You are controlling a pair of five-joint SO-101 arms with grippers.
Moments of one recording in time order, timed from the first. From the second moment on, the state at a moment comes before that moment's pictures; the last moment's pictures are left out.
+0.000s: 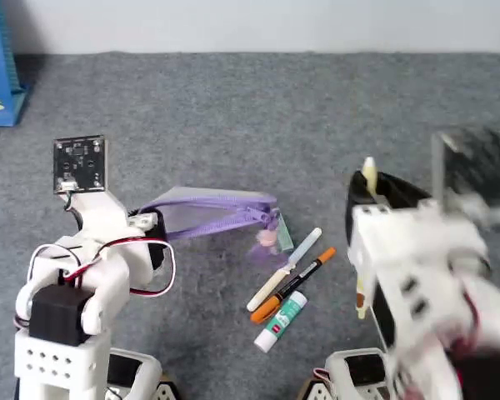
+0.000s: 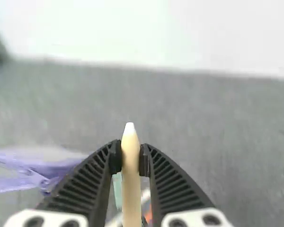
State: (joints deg) left arm 6.9 -58.6 33.1 83.6 22.2; right arm -8.2 -56.2 -5.2 90.5 -4.5
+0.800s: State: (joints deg) left arm 6.9 -58.6 33.9 83.1 23.8; right arm -26.7 -78.2 38.9 27.7 -16.0
